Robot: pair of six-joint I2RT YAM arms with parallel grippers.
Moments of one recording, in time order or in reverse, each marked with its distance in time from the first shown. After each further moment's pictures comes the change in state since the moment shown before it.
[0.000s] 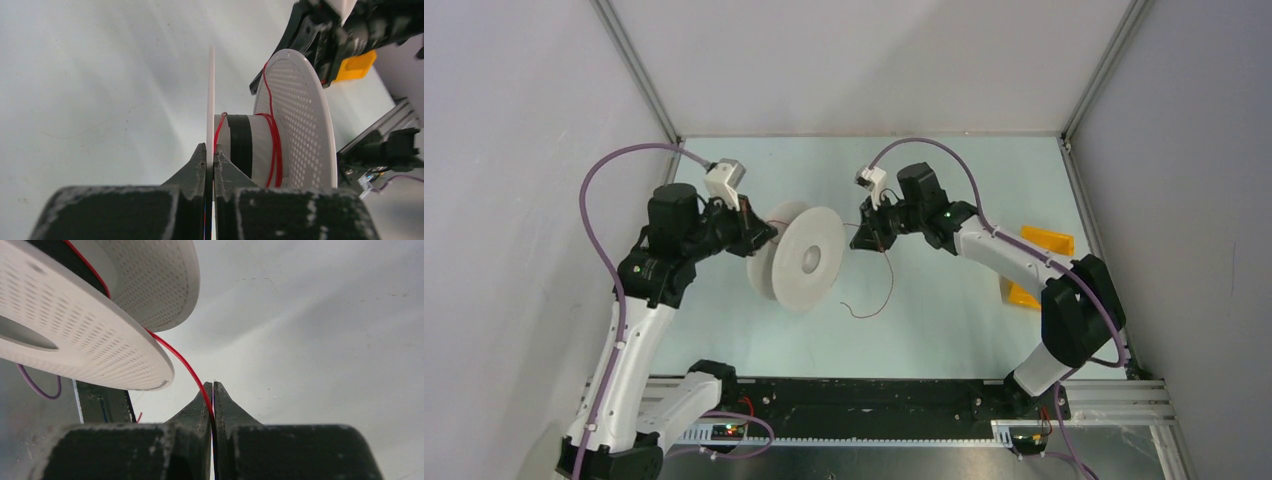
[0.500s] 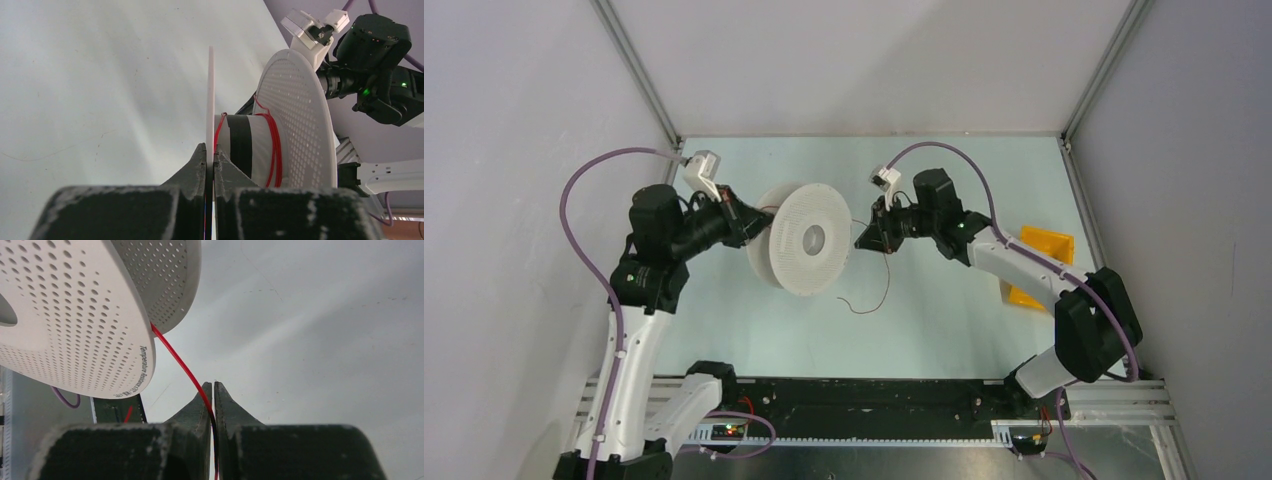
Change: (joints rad) left arm 0.119 -0.044 -0.031 0.160 0.142 -0.216; right arm -0.029 -0.091 -0.144 0.159 -0.046 0.112
